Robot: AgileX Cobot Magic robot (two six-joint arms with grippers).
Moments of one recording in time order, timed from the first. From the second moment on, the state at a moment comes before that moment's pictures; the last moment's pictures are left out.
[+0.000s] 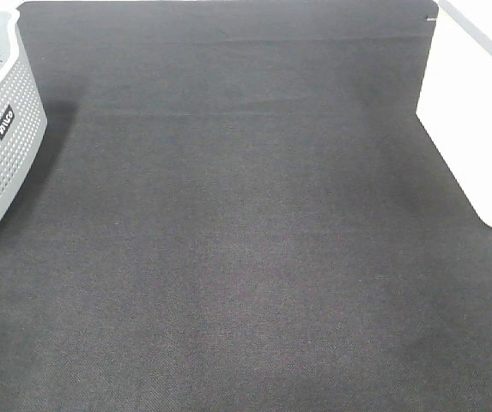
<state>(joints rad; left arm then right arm) -0.01 0.00 -0.50 -0.08 1.06 0.05 -0.27 2.11 -1.98 0.23 0.94 -0.06</state>
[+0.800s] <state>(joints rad) -0.01 0.00 -0.50 -0.08 1.06 0.05 -0.19 1.92 -1.98 0.34 1.02 -0.07</state>
